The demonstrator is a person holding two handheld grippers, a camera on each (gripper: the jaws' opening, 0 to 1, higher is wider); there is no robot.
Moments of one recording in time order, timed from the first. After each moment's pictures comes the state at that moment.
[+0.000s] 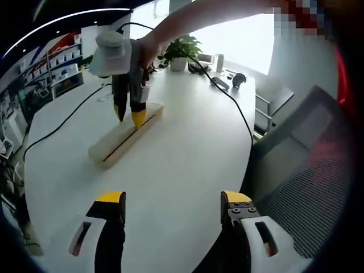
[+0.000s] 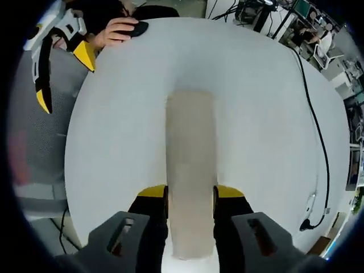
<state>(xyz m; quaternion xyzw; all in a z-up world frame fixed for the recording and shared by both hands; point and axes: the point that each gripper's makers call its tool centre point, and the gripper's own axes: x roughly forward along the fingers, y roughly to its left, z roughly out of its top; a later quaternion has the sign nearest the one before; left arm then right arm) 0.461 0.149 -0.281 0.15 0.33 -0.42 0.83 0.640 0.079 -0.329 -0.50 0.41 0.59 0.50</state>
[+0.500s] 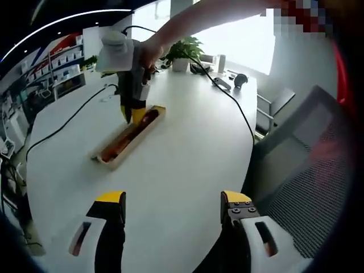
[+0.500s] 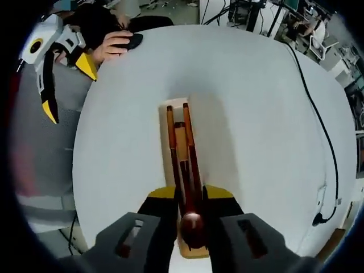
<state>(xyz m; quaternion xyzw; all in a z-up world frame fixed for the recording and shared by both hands) 0.460 0.155 -0.280 0.15 0.33 -0.42 0.83 0.632 0.087 -0.325 -0.42 0.44 0.59 0.53</state>
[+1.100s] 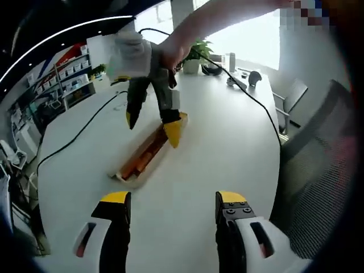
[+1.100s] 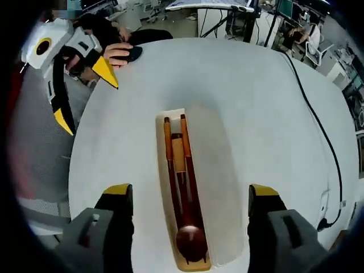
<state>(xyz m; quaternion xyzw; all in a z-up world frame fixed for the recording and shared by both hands) 0.533 0.164 -0.291 0.20 0.30 -0.37 0.86 0.635 0.093 -0.337 -0.41 0.39 0.61 0.55</state>
